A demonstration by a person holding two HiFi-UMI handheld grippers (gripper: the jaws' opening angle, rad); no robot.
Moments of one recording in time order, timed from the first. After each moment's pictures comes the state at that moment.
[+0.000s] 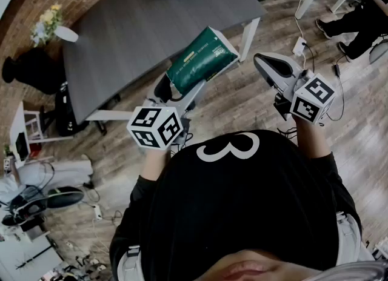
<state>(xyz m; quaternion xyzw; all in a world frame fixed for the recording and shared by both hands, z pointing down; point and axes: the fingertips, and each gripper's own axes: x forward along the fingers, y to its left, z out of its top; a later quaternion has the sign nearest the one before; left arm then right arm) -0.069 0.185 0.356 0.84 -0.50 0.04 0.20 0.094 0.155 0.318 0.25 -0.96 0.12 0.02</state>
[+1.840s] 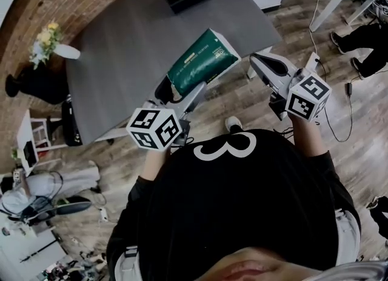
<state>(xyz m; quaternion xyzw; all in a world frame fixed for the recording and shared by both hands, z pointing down) -0.083 0.021 0.359 0.83 -0.52 0.05 0.21 0.071 -0.026 0.337 0.23 -0.96 0.17 -0.01</state>
